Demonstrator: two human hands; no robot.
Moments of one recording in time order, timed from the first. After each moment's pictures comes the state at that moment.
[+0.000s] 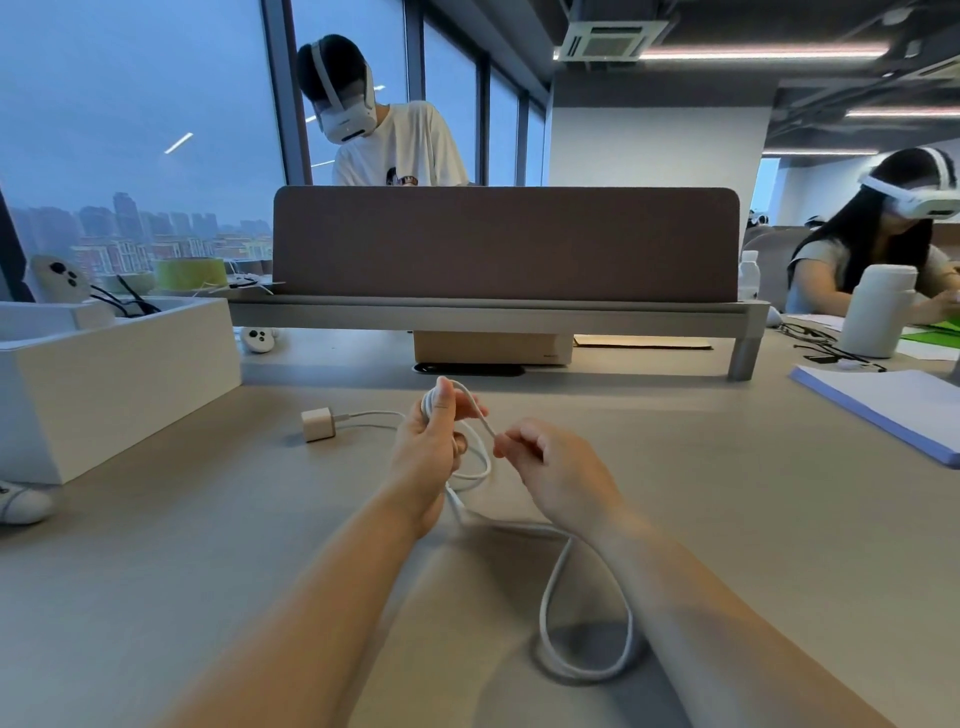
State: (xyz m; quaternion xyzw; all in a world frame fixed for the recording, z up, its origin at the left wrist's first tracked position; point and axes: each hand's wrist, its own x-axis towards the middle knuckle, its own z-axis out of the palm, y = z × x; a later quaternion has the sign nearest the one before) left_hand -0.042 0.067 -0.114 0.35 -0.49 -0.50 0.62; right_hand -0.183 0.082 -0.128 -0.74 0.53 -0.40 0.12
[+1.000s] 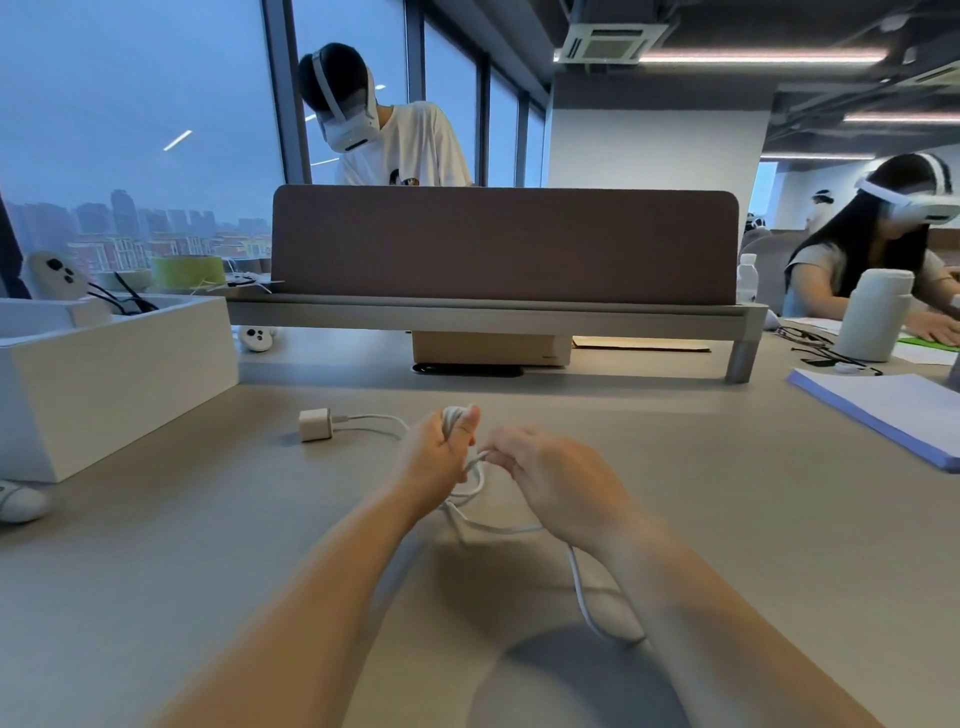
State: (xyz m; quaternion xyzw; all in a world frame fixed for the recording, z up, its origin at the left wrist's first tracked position) left_hand -0.033 0.045 -0.129 0.47 -0.68 -0.27 0.50; right_hand -0.181 0.103 -0.110 -0.83 0.47 -0.28 -0.04
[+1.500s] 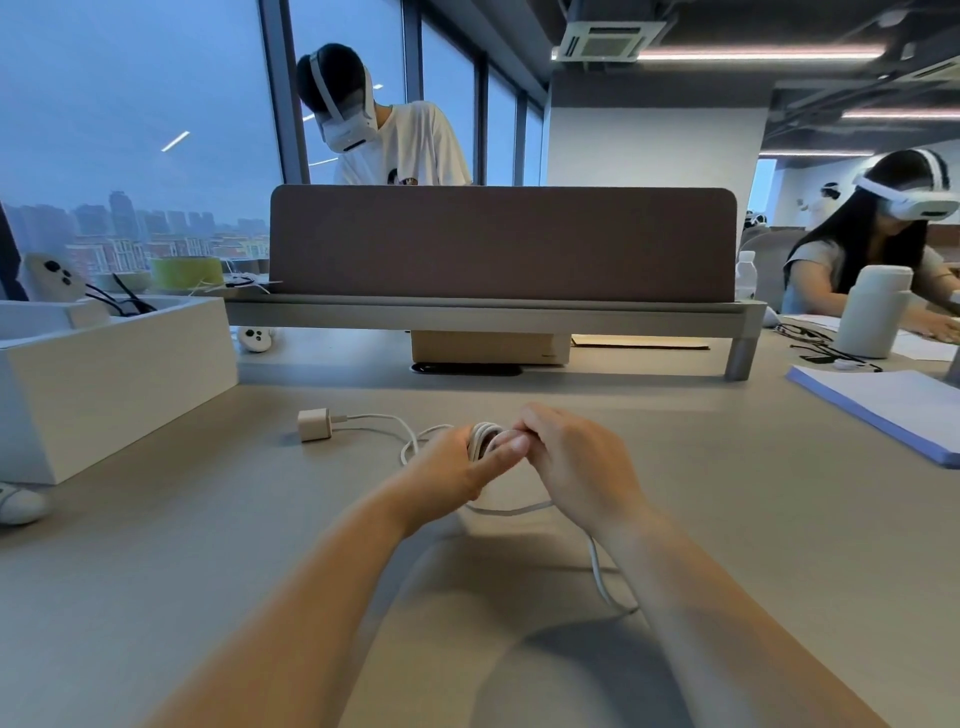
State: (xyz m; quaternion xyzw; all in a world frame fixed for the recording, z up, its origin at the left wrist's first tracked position) left_hand -0.035 0.064 -0.119 0.39 -0.77 -0.36 0.36; right_hand -0.193 0.093 -0.114 -0.77 0.52 -0.36 -0.08
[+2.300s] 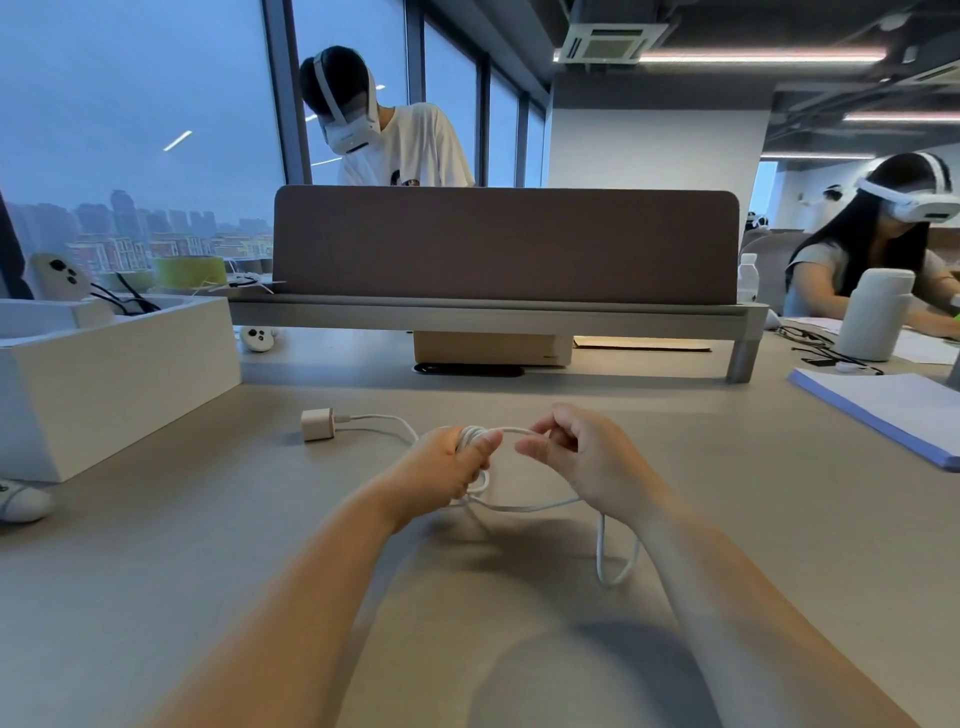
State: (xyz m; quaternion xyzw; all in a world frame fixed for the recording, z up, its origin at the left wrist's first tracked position) left_hand -0.023 0.053 -0.124 0.43 -0.76 -0.35 0.33; right_hand -0.211 0.080 -0.114 -0.75 0.50 -0.40 0.13
